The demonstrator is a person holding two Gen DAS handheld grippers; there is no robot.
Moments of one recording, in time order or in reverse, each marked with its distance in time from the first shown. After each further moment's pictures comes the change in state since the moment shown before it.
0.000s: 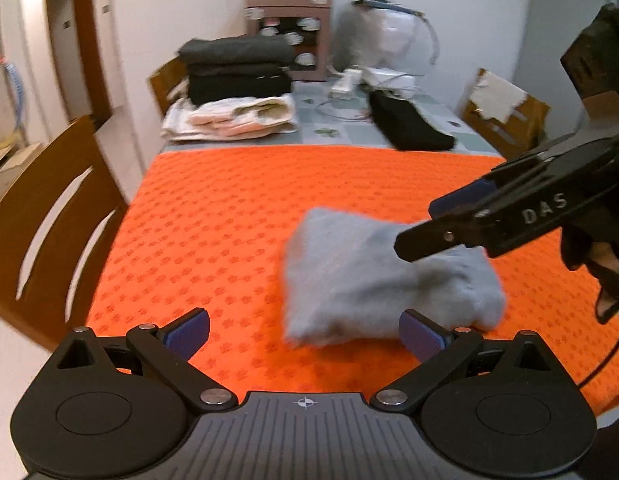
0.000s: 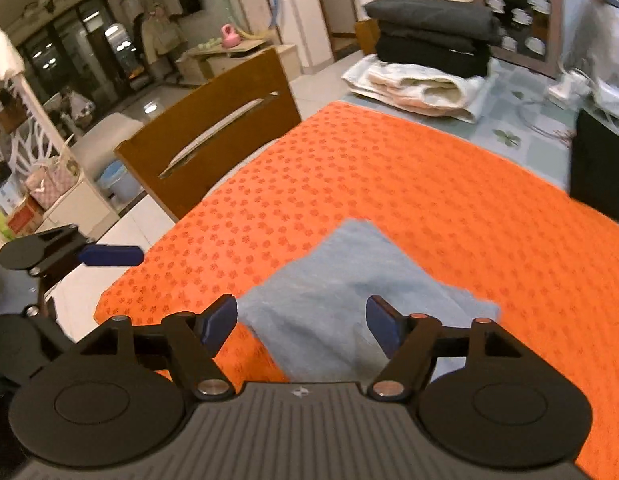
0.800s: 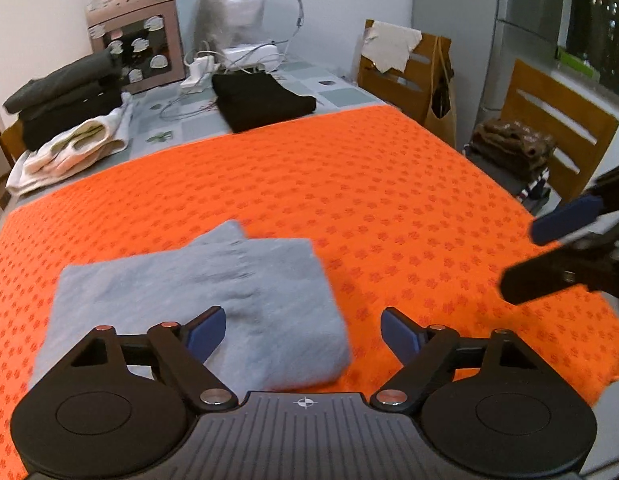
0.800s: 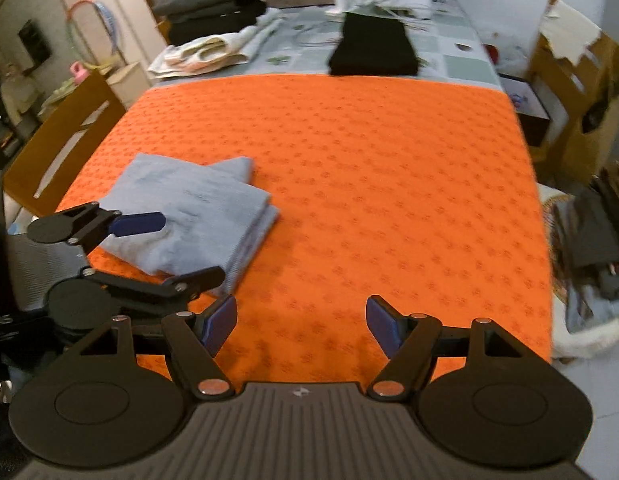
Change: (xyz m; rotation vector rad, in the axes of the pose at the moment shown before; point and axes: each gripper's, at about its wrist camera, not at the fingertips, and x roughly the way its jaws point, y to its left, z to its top) left arm 0.109 -0.183 0.001 0.232 0.027 -0.105; right arm -0.110 -0.111 -0.149 0.357 0.005 -0.314
